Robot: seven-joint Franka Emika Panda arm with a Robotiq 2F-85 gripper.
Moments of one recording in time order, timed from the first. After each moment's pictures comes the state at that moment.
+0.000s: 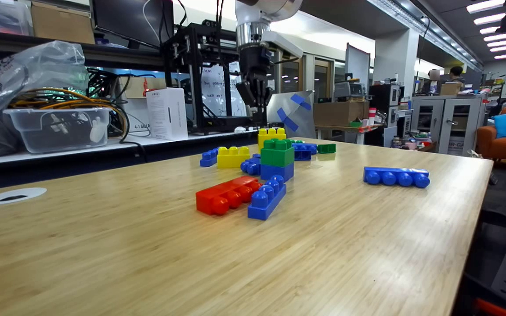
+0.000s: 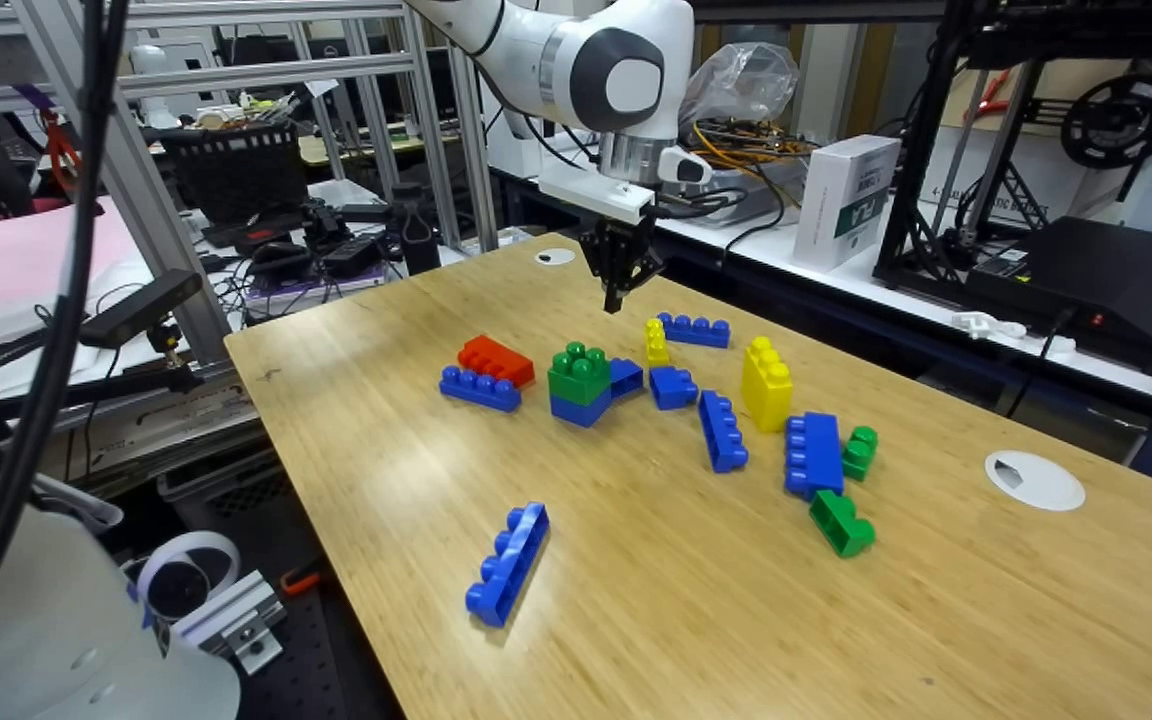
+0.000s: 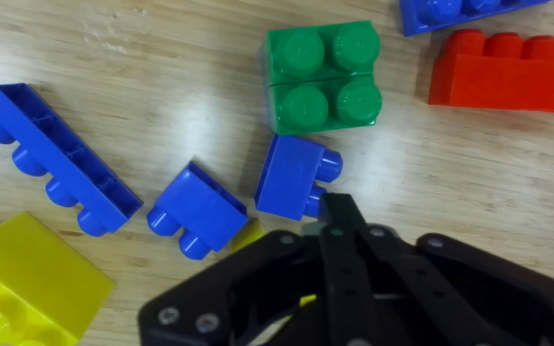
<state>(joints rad) 0.11 0.36 0.10 -1.82 0.06 2.08 -0.15</state>
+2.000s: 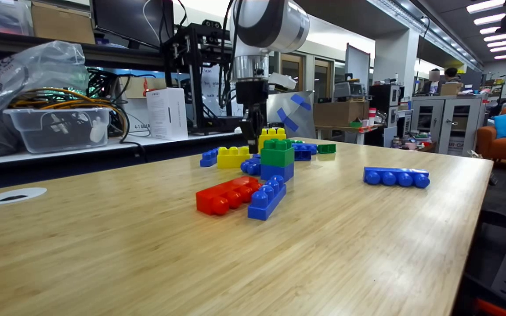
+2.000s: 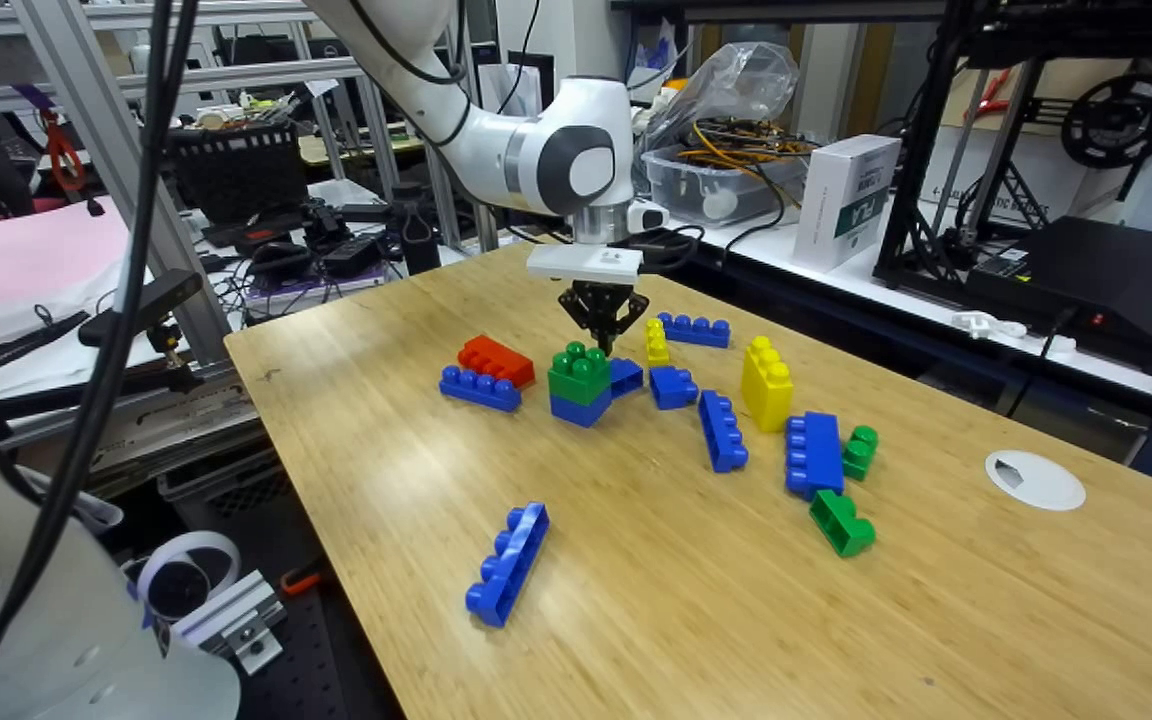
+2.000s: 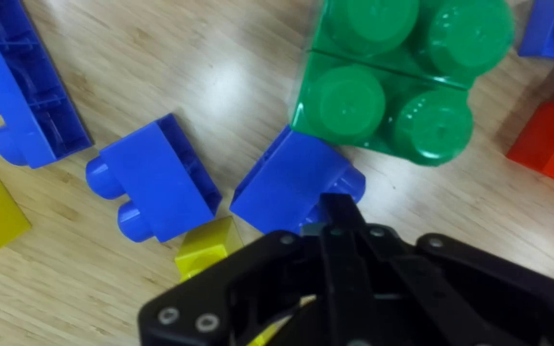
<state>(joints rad) 0.14 0.40 0.13 -2.00 -0.11 2.42 -0.32</state>
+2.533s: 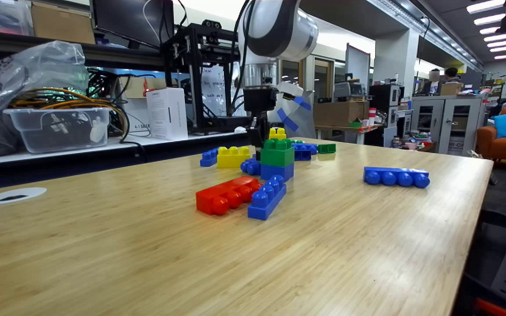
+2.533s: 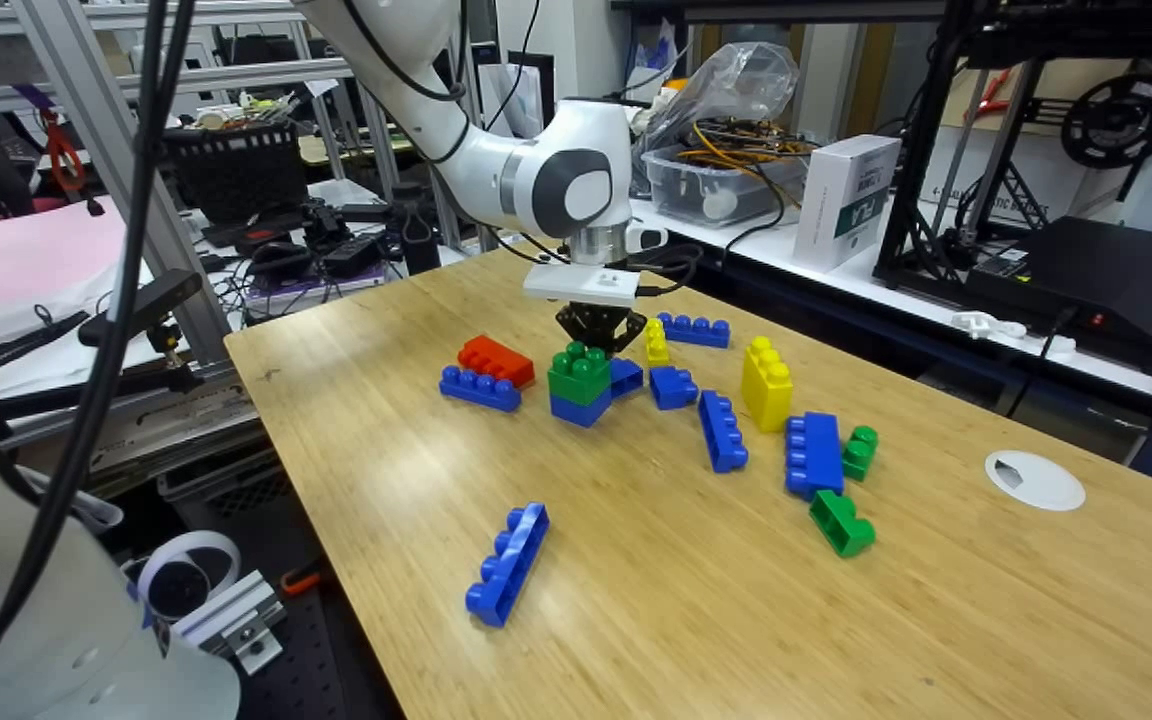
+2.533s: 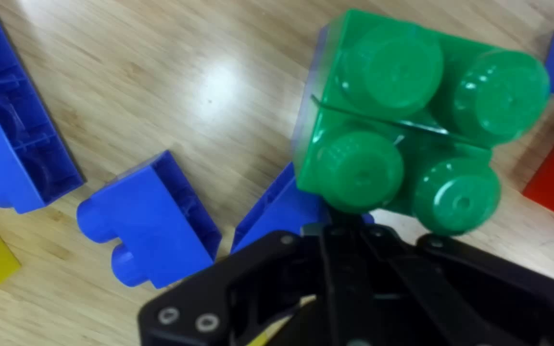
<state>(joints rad) 0.12 0.40 0.13 -2.07 -0.11 2.48 -0.33</state>
